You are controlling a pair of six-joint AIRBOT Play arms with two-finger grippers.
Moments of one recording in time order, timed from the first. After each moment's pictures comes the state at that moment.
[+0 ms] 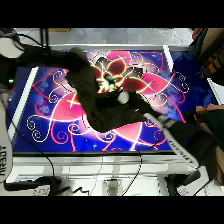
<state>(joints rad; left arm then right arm) -0.17 -1.46 1.83 0.86 -1.16 -1.19 0.56 -1.73 1.50 -1.04 0.71 1.58</state>
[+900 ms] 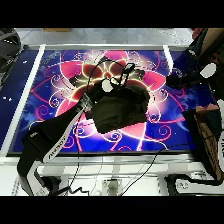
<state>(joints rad) -0.64 -1.87 1.83 0.80 -0.81 -1.21 -0.15 -1.46 1.50 -1.28 1.13 1.39</state>
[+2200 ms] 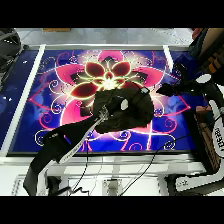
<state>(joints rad) -0.83 -2.02 1.83 1.12 -0.89 -1.18 -0.22 -1.61 1.42 -0.84 1.13 1.06</state>
